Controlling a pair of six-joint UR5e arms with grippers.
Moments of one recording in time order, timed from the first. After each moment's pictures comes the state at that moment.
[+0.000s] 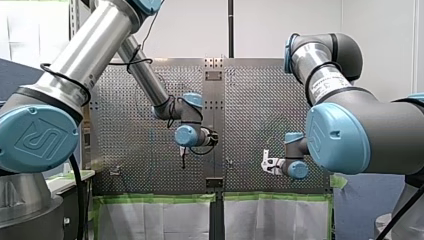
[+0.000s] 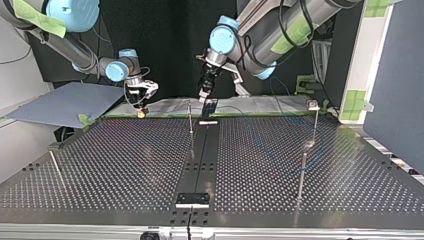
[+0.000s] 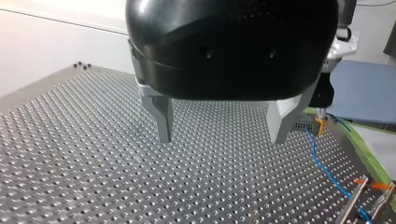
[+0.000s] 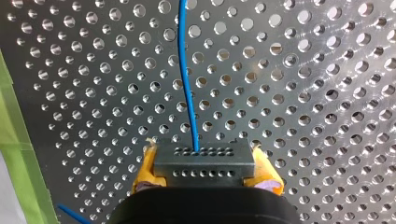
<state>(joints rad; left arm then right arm) -0.61 -2.10 -1.88 -2.40 -1.78 -1.74 1.80 -0.60 1.59 -0.87 1.35 1.68</state>
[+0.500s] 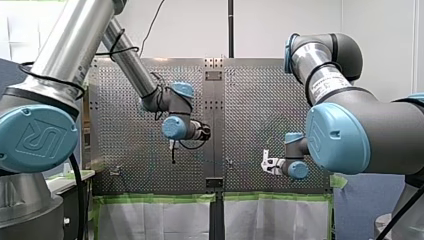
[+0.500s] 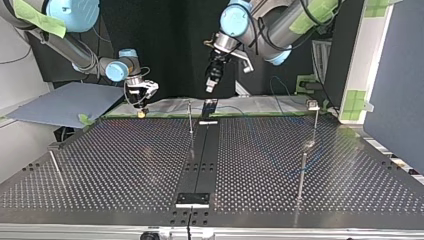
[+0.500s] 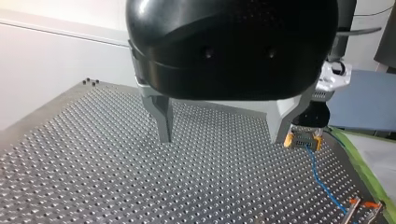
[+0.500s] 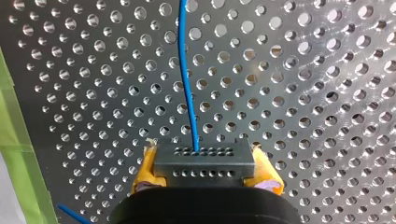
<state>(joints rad) -0.61 -1.94 -2.04 -2.40 -1.78 -1.72 1.80 -0.60 1.59 -0.87 1.34 1.68</state>
